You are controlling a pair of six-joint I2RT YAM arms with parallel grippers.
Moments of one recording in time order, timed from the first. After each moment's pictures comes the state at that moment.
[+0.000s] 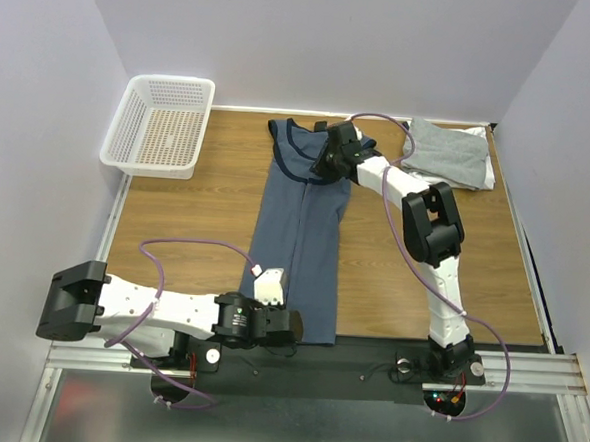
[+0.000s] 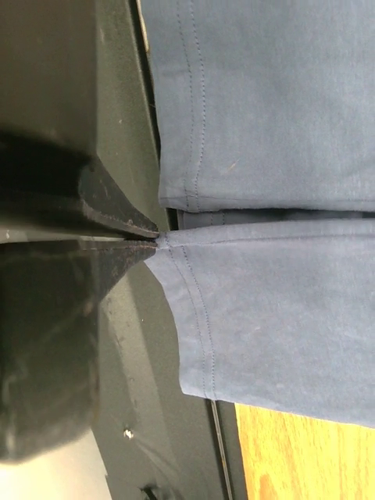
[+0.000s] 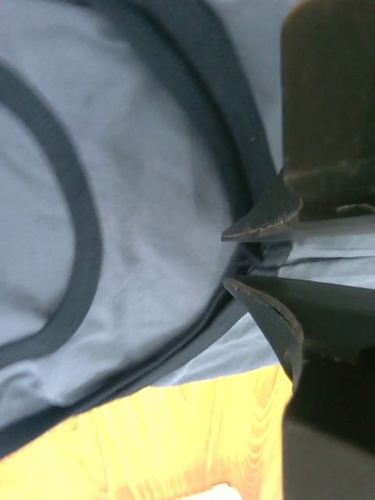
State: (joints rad) left arm -1.53 1.17 0.63 -0.62 -0.44 -1.47; right arm 0.49 2.28 1.82 -0.28 0.05 0.82
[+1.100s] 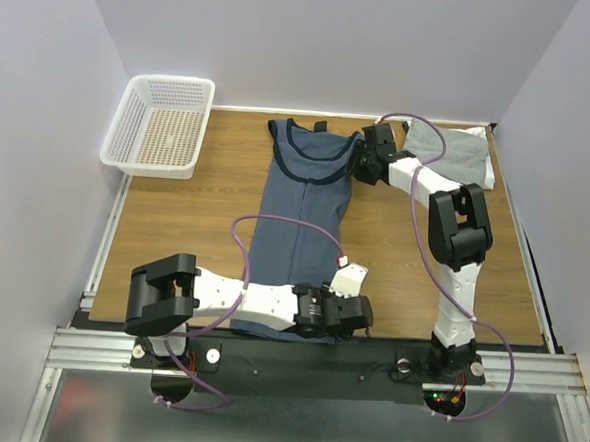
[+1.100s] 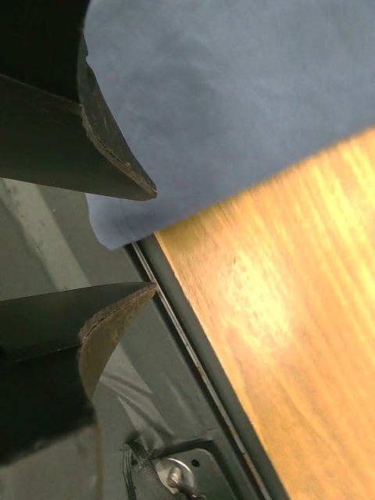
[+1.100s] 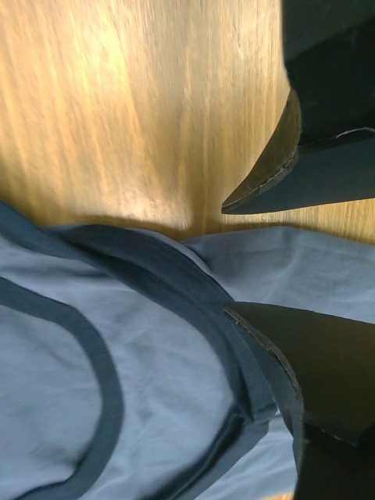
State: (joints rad) left arm -1.48 1.65 1.07 -0.47 -0.42 -0.98; right arm 0.32 2.14 1.62 -0.28 0.06 0.57
